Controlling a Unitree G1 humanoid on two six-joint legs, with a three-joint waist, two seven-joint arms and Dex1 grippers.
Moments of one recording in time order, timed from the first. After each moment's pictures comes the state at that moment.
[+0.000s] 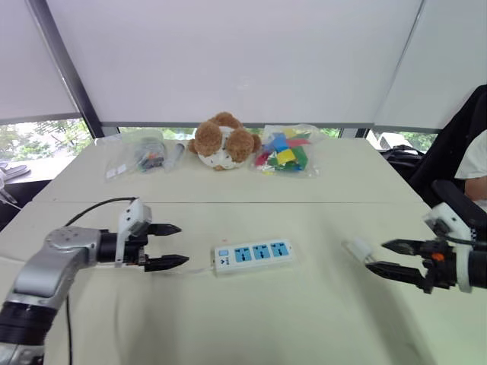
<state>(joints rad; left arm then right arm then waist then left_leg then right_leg) -0.42 0.80 0.03 0.04 -0.46 0.37 -1.27 -0.05 -1.08 -0.52 -0.41 0.79 1.03 0.96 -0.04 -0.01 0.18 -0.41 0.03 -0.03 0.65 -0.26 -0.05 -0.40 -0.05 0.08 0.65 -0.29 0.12</state>
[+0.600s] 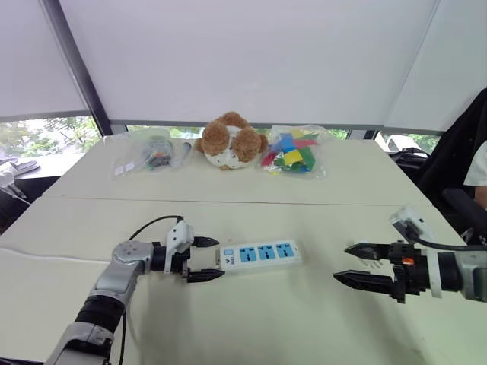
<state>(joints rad) -0.55 0.48 -0.12 0.51 -0.26 -0.07 -1.32 -0.08 -1.07 -0.47 -0.54 0.95 1.13 0.87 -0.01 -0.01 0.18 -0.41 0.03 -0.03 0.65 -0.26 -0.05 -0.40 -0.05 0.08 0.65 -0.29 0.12</state>
